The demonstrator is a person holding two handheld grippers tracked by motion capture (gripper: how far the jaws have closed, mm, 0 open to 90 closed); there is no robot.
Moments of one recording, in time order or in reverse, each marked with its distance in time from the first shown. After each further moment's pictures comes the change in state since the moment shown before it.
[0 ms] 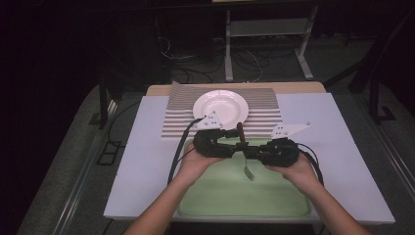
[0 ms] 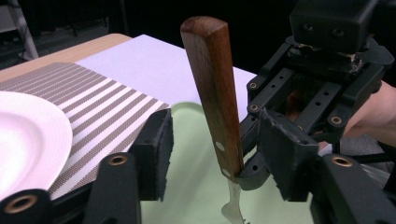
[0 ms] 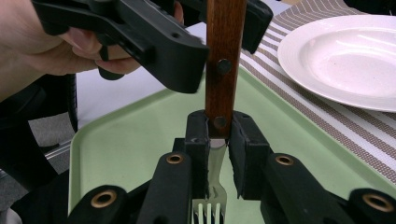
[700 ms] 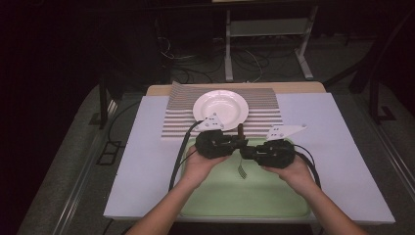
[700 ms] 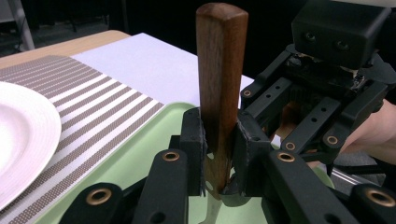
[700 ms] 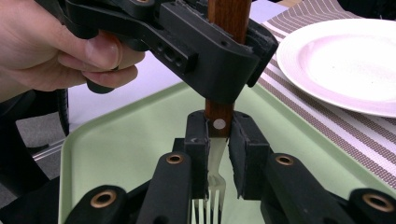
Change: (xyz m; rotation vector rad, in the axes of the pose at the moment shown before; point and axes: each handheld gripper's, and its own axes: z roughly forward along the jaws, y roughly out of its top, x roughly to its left) left arm -0.005 -0.003 0.004 -0.018 0.000 -0.047; right arm 0.006 0.001 0.008 -0.001 -0.032 -0.018
